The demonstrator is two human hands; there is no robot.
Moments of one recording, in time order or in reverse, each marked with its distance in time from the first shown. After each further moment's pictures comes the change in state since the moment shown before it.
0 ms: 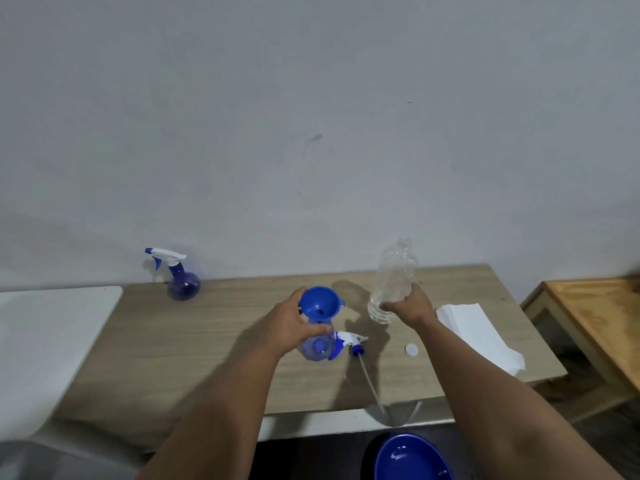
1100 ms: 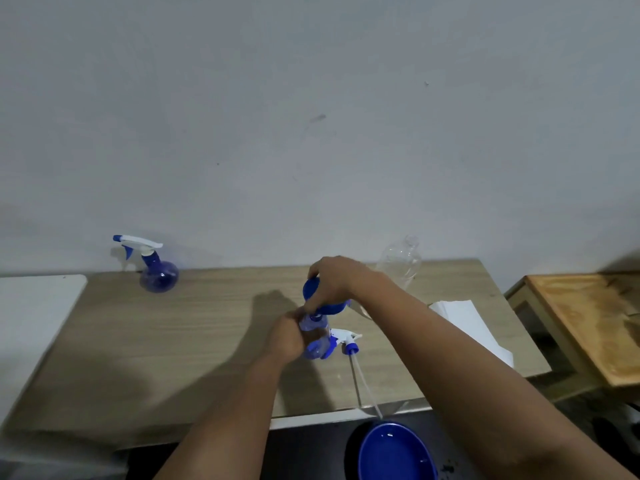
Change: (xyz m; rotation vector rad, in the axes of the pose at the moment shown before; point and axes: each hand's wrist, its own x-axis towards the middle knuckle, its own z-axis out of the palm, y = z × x) left_hand 0.034 -0.038 0.042 -0.184 -0.072 -0.200; right_hand -0.067 -0.181 0.060 -0.959 -0.441 -0.461
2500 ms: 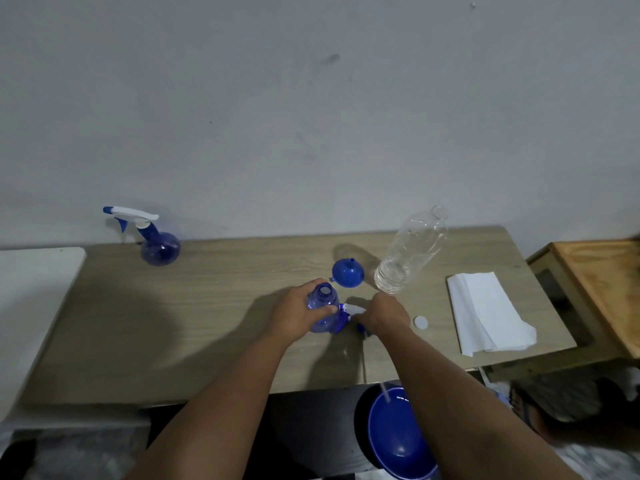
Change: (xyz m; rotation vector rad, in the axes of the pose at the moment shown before) left_hand 0.029 -0.033 -0.005 0.003 -0.043 0.177; right_hand 0.042 0.098 0.184 0.371 0.071 0.561
